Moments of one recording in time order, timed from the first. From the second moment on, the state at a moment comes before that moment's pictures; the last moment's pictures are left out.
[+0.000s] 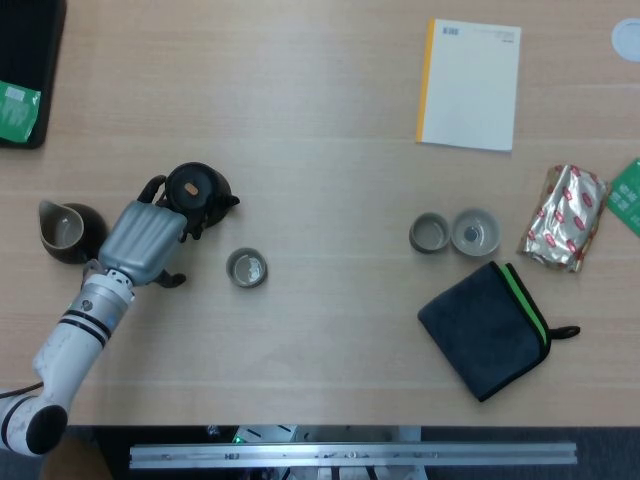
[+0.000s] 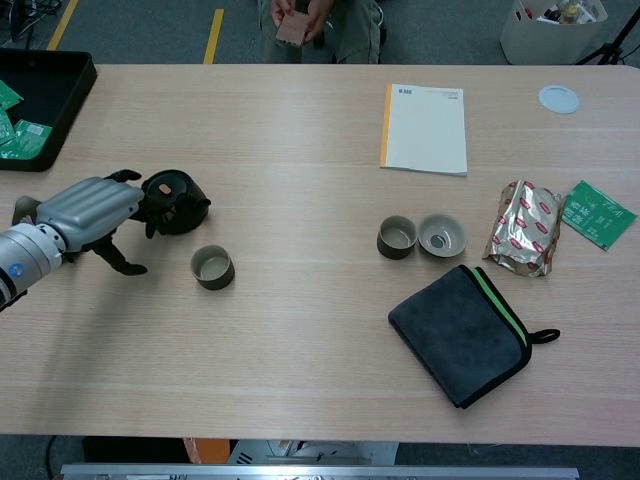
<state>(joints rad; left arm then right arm) -0.53 -1.45 0.01 -1.54 1.22 0.96 0.37 -0.05 -1.09 0.02 -1.40 -1.57 1.60 0.35</state>
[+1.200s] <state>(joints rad) -0.53 -1.40 -0.06 -1.54 1.20 0.96 0.20 -0.04 -1.09 0.03 -1.42 -1.57 1.59 0.33</state>
